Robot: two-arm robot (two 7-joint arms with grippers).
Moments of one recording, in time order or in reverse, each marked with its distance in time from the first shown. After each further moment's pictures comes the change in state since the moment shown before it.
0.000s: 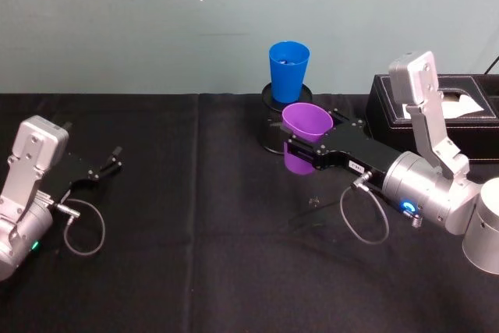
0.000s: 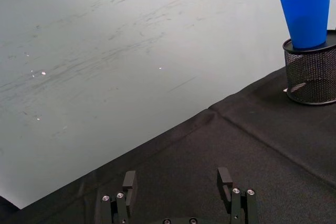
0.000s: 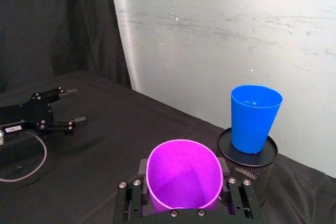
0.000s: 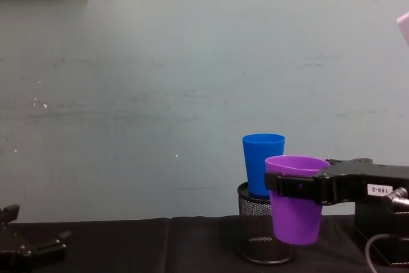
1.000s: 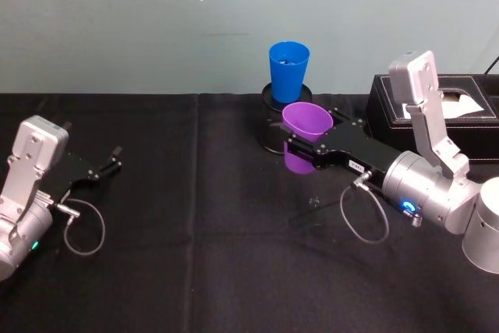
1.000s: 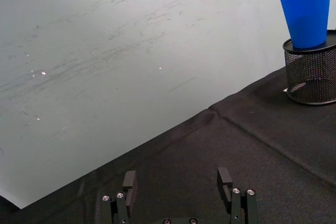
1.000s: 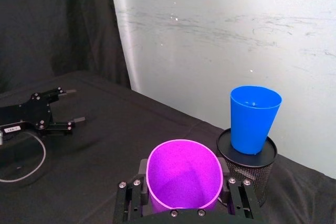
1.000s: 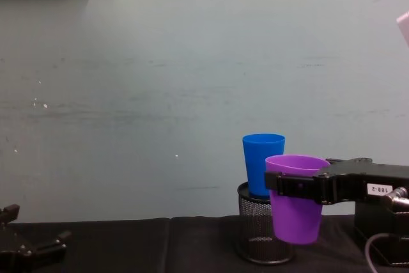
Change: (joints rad) left arm 0.000 0.000 0.000 0.000 0.000 0.000 0.000; right arm 0.001 -0.001 0.001 0.002 -0.003 -0.002 0.000
